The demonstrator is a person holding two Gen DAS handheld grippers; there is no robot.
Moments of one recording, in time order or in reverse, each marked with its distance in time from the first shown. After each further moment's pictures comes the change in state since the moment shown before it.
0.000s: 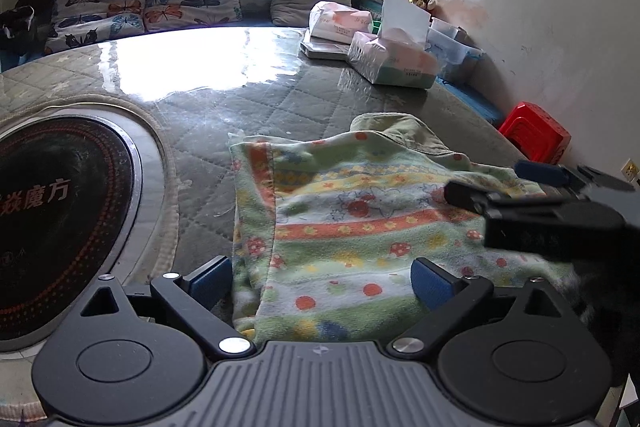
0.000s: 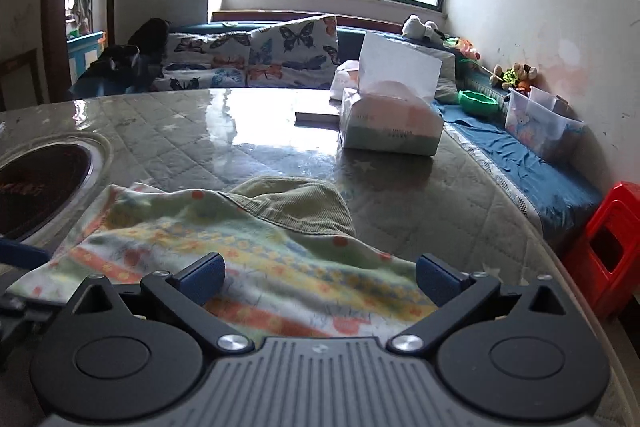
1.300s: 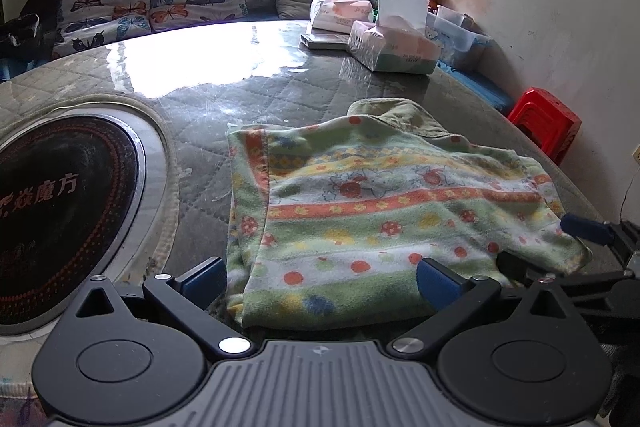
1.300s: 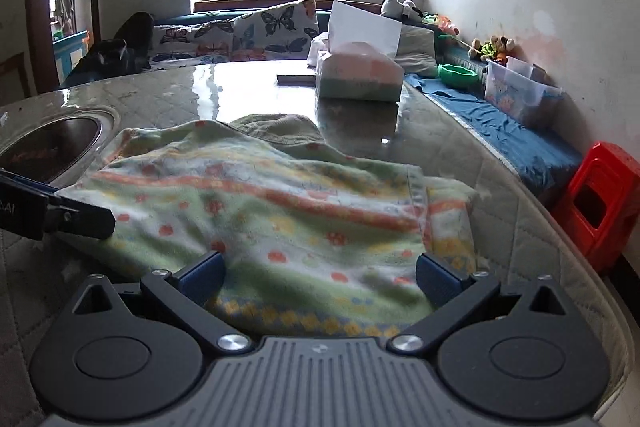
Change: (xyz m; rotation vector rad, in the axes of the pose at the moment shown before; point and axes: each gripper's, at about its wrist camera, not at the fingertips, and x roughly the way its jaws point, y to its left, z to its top) left arm -0.005 -0.016 -0.007 0.031 0.026 0.049; right arm -0.062 -0.012 -0.057 0.067 0.032 -0.030
